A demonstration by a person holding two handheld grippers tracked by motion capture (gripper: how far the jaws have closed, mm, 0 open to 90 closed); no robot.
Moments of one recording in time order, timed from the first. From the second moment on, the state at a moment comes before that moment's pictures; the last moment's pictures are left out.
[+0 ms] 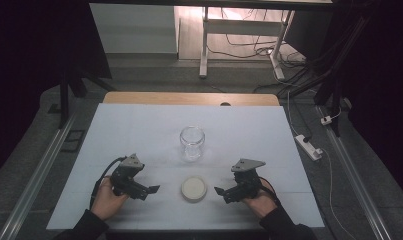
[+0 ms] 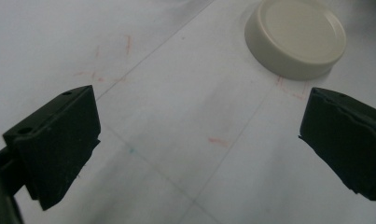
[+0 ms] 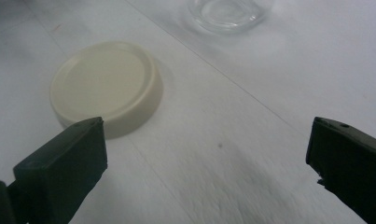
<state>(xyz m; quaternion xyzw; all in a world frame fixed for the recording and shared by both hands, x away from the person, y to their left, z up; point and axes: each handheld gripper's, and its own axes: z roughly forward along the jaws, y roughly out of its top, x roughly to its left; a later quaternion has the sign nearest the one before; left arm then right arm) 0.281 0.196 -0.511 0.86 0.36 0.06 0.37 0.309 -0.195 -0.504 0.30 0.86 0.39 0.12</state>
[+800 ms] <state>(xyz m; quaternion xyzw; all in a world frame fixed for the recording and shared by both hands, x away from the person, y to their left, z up) 0.206 0.261 -0.519 0.81 0.44 0.09 0.37 0.273 -0.263 -0.500 0.36 0.84 0.37 0.16</state>
